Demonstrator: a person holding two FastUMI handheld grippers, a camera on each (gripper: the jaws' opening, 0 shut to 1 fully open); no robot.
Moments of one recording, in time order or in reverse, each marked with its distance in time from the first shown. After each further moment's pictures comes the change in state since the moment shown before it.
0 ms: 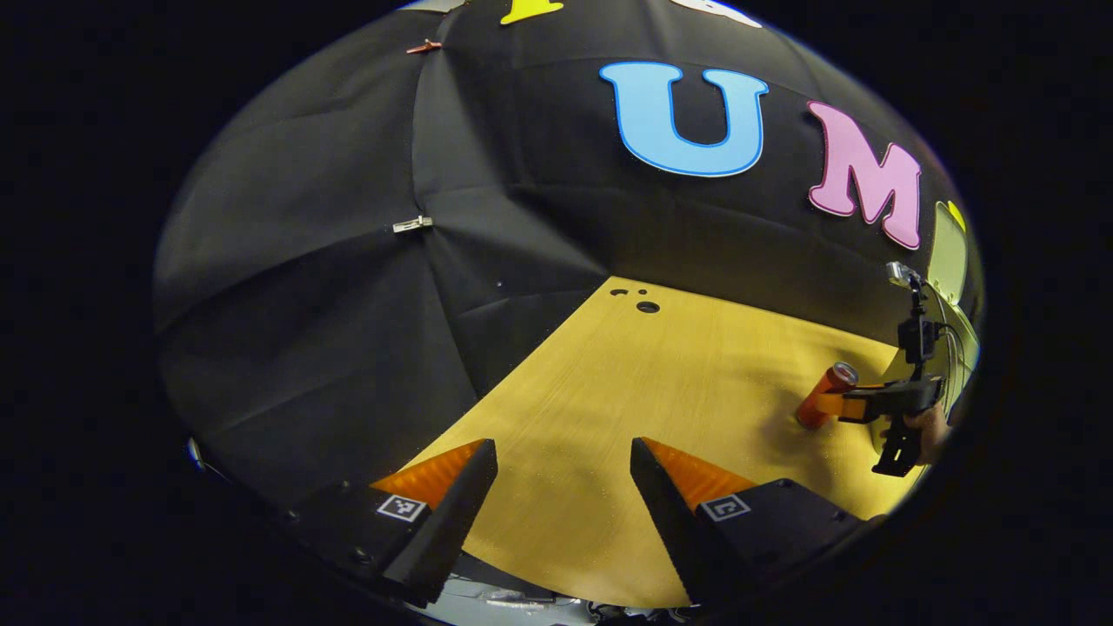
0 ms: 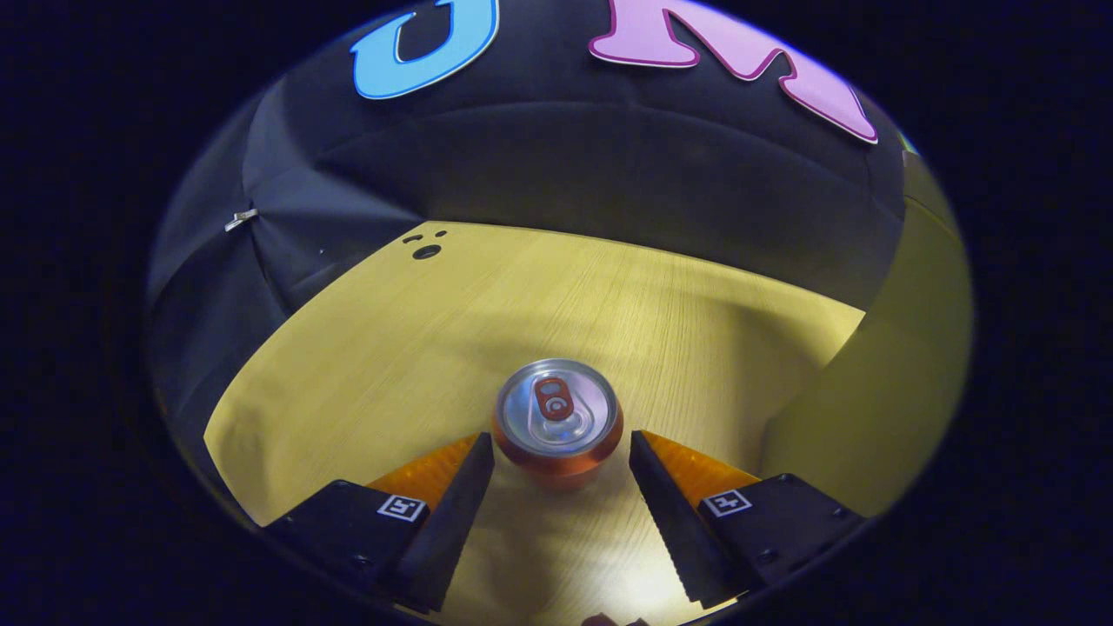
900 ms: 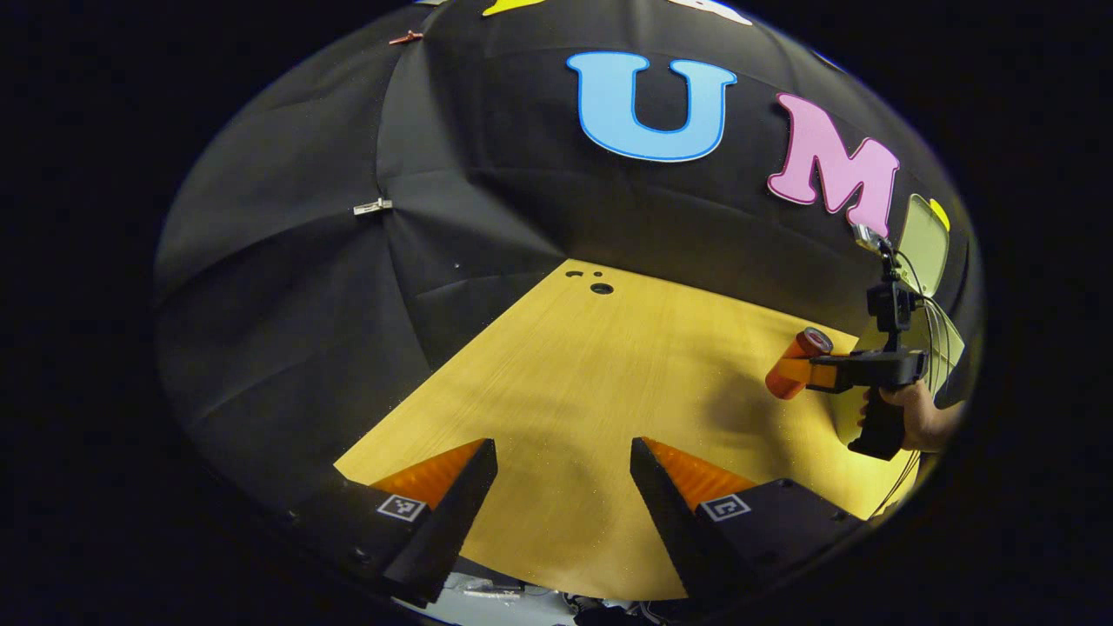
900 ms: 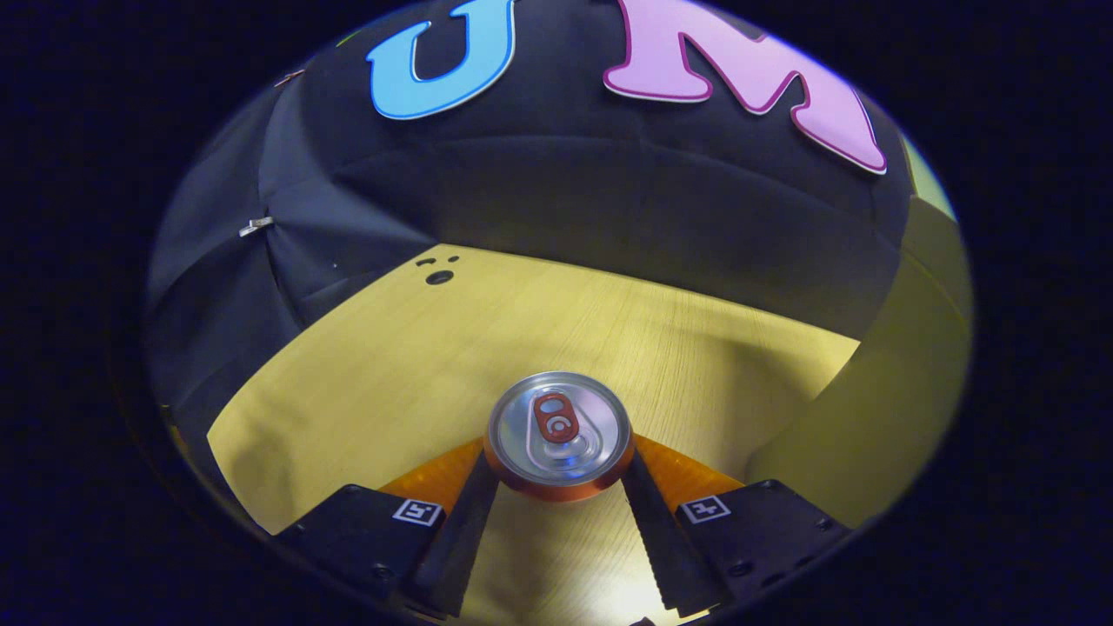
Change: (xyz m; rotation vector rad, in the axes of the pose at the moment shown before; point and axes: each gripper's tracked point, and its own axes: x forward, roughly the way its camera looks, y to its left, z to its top) left arm -0.014 -0.051 -0.022 -0.008 0.041 -0.130; right arm -0.037 0.008 0.035 -0.061 -0.088 0.059
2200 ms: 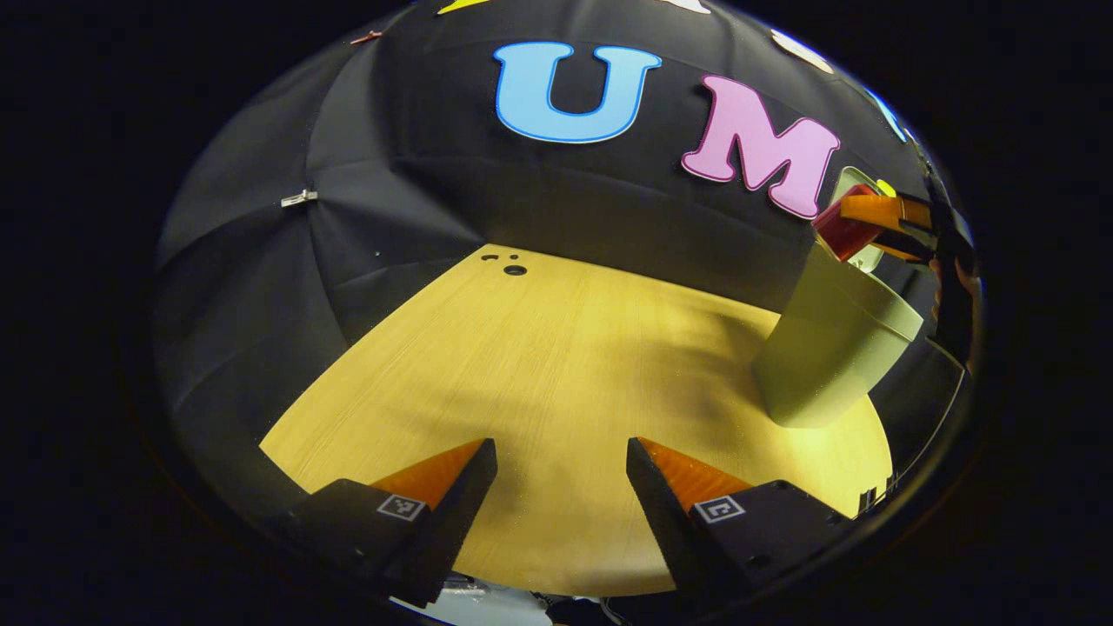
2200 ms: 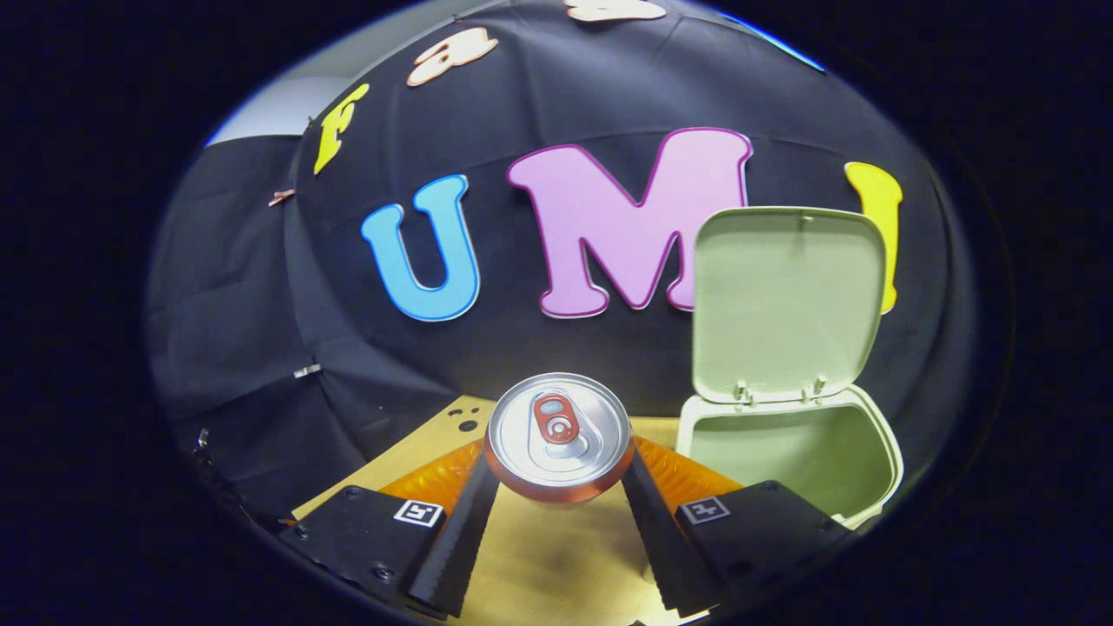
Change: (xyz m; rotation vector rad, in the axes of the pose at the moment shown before) left arm -0.007 -0.097 -0.029 0.042 0.026 -0.218; right arm -0.210 -0.090 0.145 0.178 -0.401 0.004
